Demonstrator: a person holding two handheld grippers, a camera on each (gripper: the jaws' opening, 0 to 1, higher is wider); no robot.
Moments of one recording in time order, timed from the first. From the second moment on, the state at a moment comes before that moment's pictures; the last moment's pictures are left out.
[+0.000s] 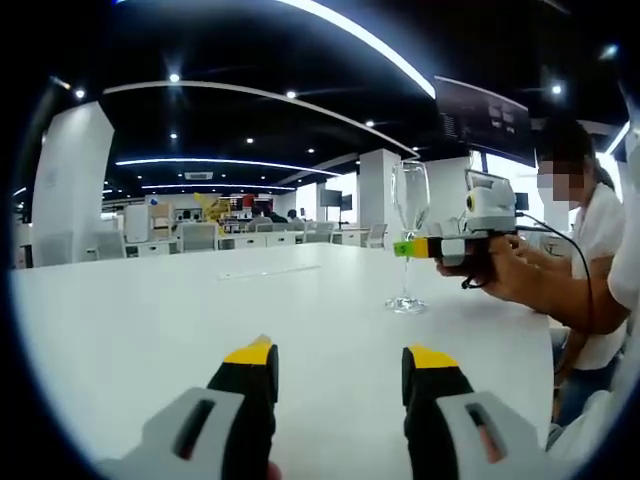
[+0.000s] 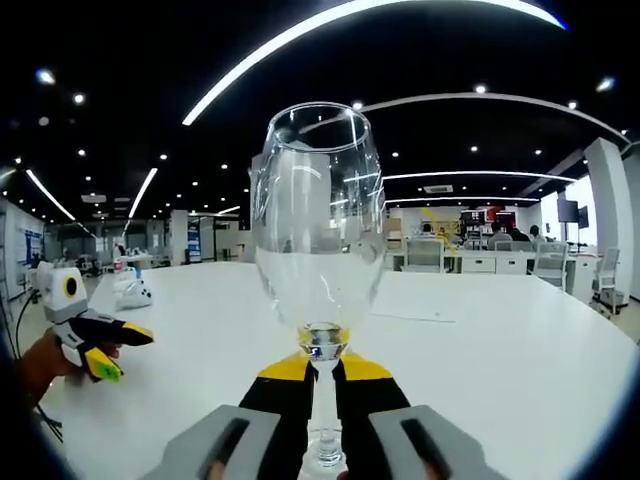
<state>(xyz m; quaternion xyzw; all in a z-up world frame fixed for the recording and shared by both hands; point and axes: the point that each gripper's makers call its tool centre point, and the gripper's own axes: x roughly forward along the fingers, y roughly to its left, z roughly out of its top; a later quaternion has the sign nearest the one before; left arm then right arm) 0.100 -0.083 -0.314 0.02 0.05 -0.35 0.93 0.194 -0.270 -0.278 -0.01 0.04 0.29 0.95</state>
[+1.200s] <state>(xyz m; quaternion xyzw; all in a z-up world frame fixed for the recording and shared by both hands) 0.101 -0.083 -0.313 0.02 0.05 -0.35 0.93 0.184 -0.275 -0.278 -0.02 0.06 0.29 0.95</state>
